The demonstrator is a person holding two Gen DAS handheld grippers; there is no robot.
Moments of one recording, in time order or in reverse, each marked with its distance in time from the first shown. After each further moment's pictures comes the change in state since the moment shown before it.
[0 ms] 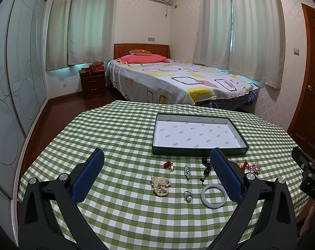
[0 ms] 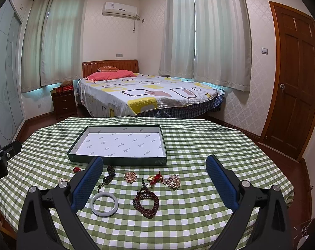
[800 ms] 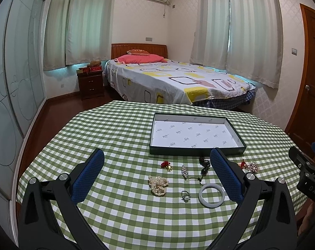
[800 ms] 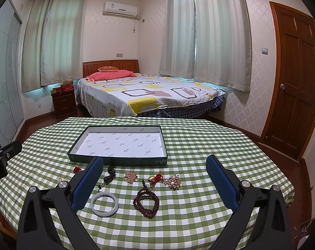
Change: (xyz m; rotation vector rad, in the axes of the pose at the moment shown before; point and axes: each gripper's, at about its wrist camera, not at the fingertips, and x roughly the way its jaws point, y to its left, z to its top) left arm 0.002 -0.001 -0.001 -0.003 0.003 -0.019; right arm -0.001 0.001 0.001 0.002 0.002 0.001
